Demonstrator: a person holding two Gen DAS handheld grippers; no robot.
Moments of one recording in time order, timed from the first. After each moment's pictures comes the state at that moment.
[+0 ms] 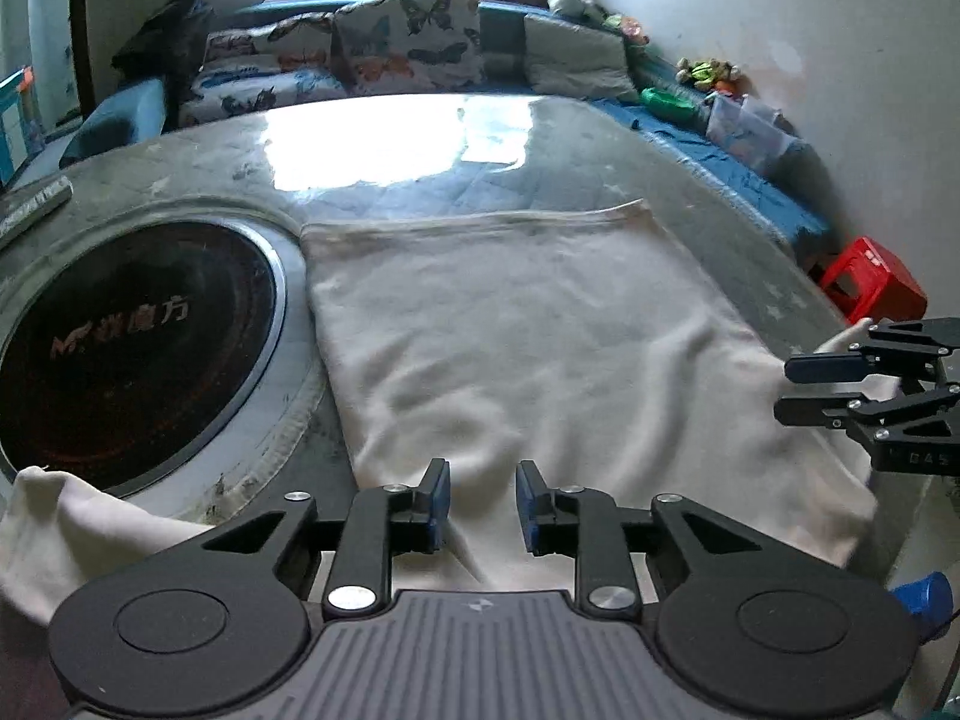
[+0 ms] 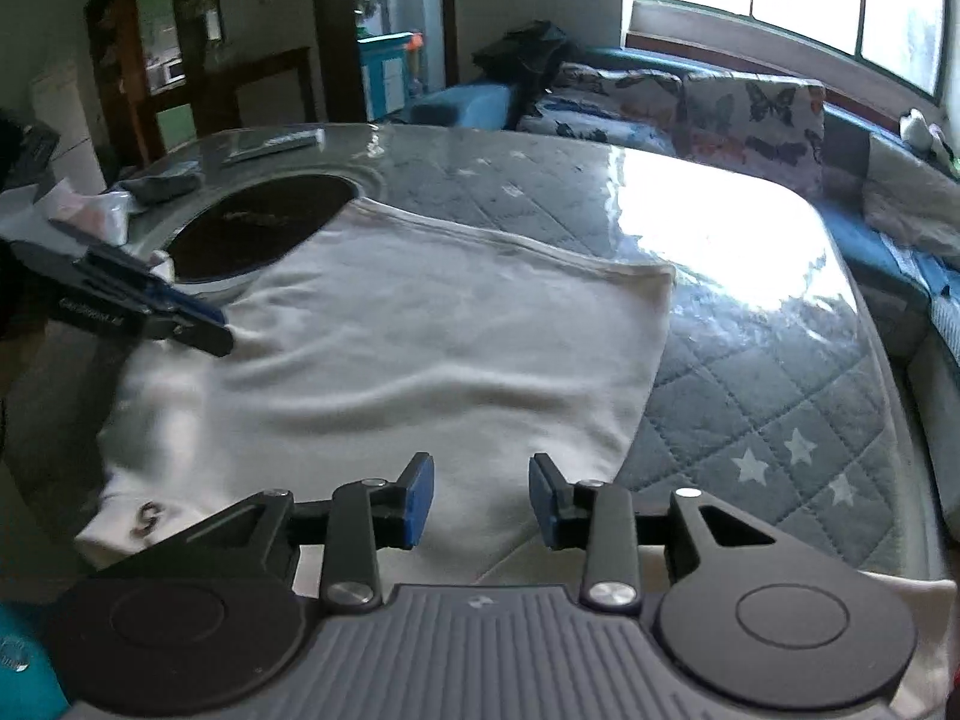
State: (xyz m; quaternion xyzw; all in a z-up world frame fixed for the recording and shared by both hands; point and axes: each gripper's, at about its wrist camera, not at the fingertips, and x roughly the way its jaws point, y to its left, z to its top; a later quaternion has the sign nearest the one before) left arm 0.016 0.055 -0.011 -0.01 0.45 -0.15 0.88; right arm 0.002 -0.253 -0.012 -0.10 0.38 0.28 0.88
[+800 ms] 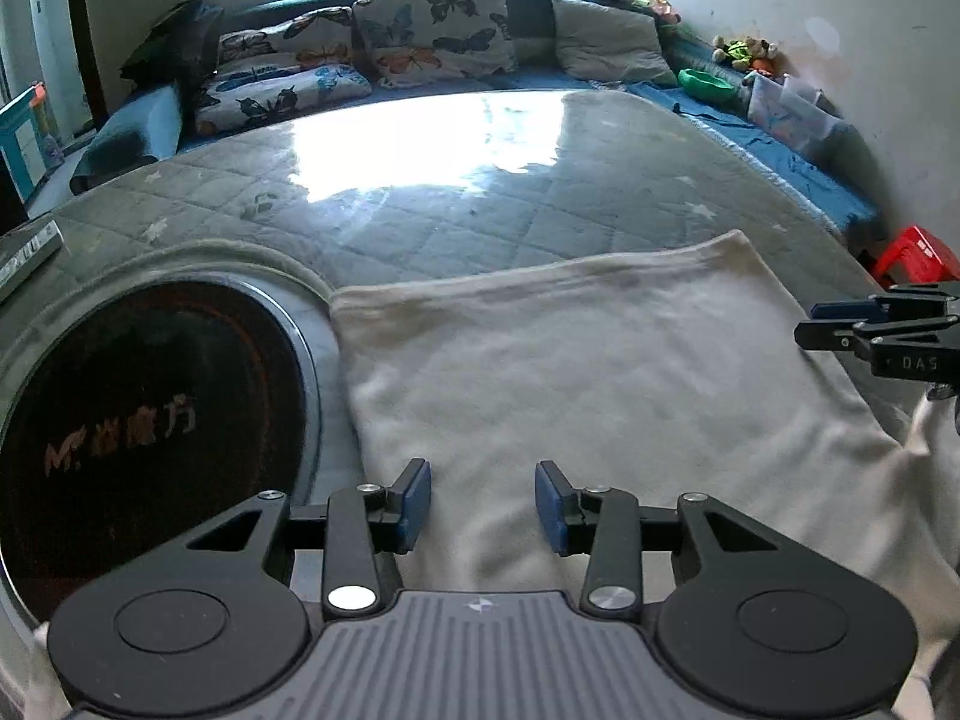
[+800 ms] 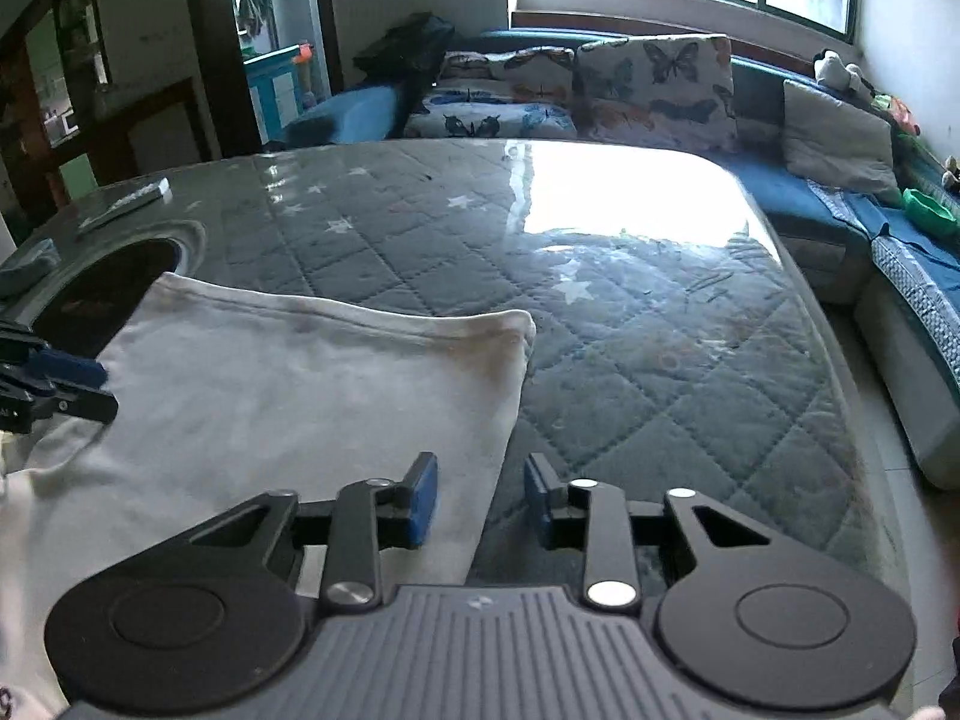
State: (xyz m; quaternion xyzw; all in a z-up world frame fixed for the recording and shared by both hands) left arm 0.102 0.053 -0.021 0.03 0.45 -0.12 0.88; right arm 0.115 -0.268 -0.036 -0.05 0.40 0.19 0.90
